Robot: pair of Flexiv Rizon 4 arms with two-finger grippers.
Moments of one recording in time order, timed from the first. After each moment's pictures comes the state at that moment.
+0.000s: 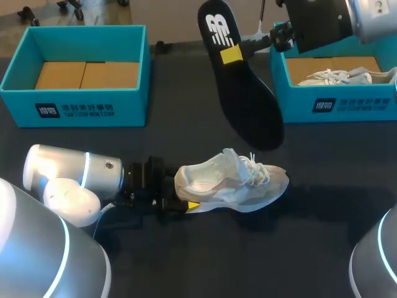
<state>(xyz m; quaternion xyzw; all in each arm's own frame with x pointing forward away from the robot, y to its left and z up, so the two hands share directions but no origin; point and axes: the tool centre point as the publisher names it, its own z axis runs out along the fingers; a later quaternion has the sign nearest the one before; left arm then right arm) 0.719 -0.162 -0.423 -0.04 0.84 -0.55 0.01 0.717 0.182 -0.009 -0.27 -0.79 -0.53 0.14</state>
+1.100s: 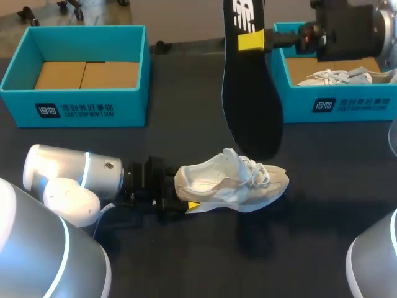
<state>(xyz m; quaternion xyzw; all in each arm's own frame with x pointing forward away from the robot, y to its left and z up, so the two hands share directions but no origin) 0.719 -0.162 -0.423 -0.04 0.84 -0.55 0.01 0.673 0.167 0.045 -0.31 -0.67 -0.63 0.24</state>
